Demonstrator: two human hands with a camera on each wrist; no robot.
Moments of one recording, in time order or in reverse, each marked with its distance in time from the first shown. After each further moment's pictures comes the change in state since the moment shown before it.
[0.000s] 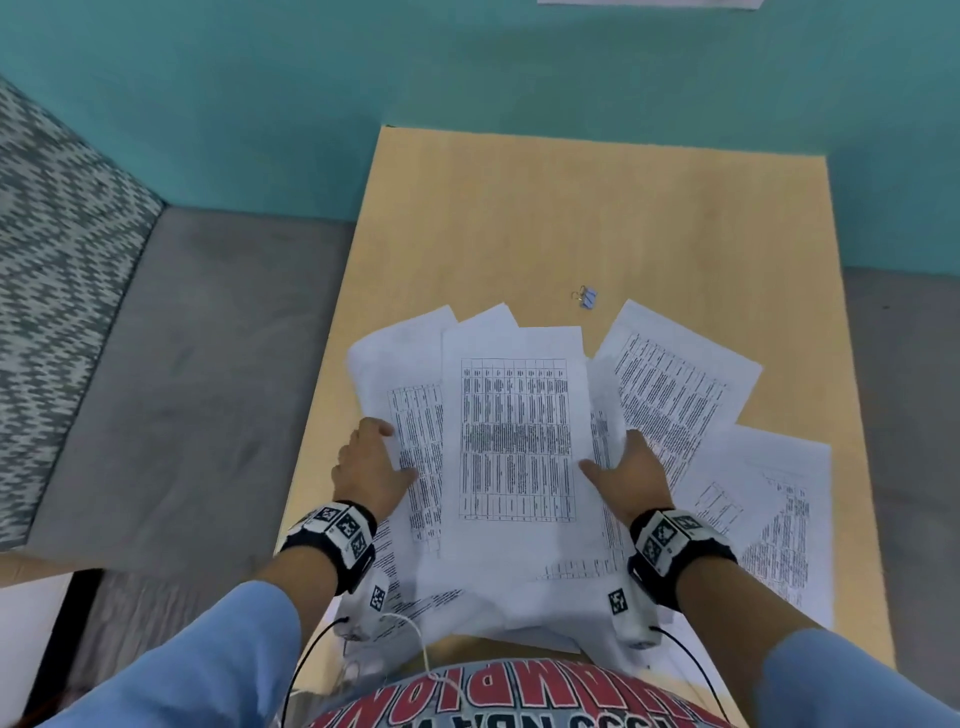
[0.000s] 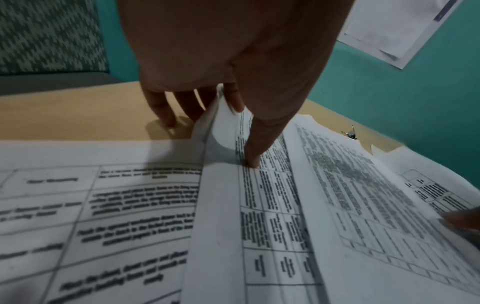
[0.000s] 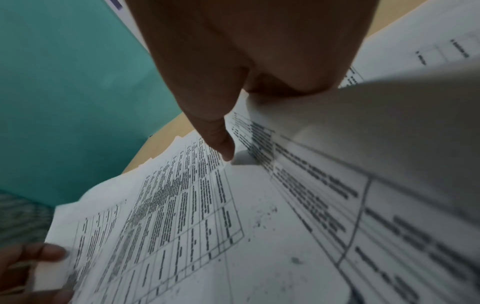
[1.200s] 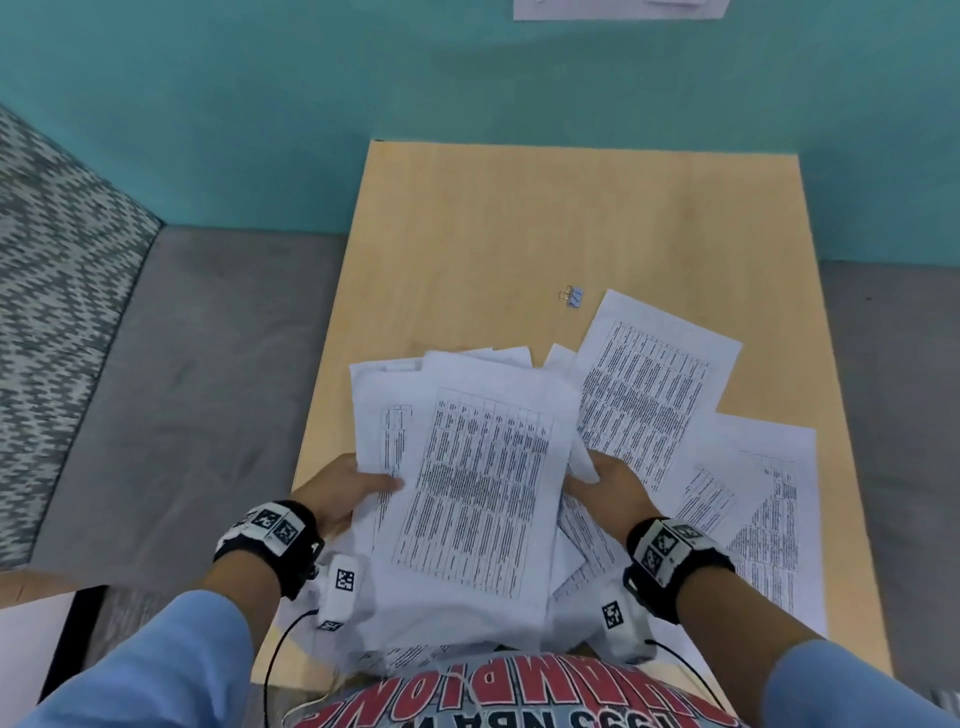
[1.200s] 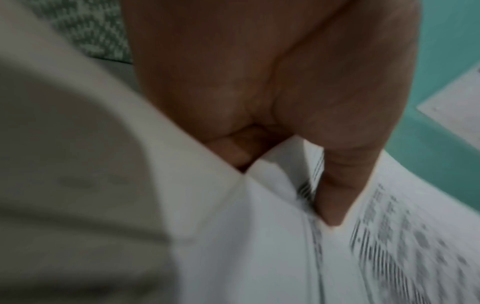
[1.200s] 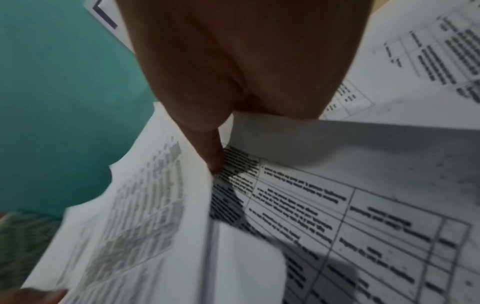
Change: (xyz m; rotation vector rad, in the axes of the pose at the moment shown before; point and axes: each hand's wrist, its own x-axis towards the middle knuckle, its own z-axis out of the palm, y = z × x) left_hand -0.004 -0.025 -0.041 -0.517 -0.499 -0.116; right_hand -0.030 0.005 0.002 0.164 -0.267 -0.062
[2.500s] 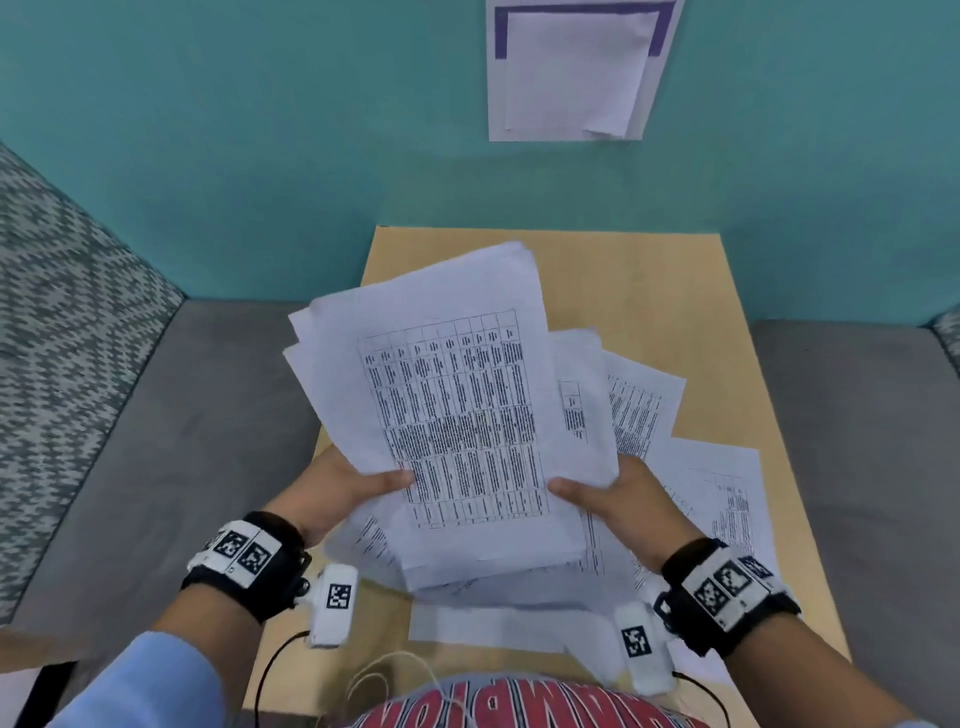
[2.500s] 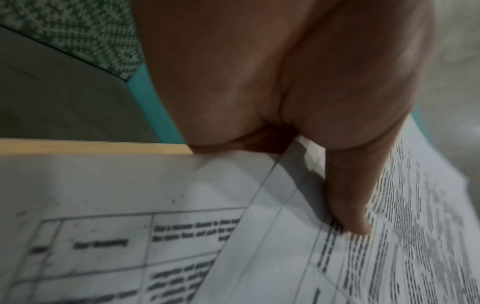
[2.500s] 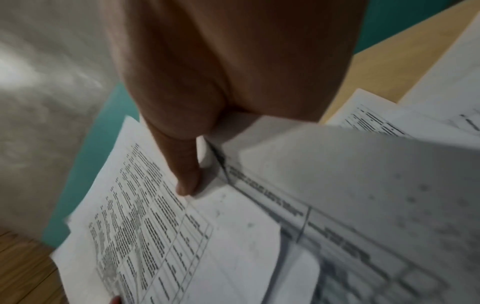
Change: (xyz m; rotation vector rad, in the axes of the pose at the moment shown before) left_hand -0.129 0.066 0.021 -0.135 -0.023 0.484; right_hand -0.126 -0.072 -0.050 0.376 -0.007 -0.257
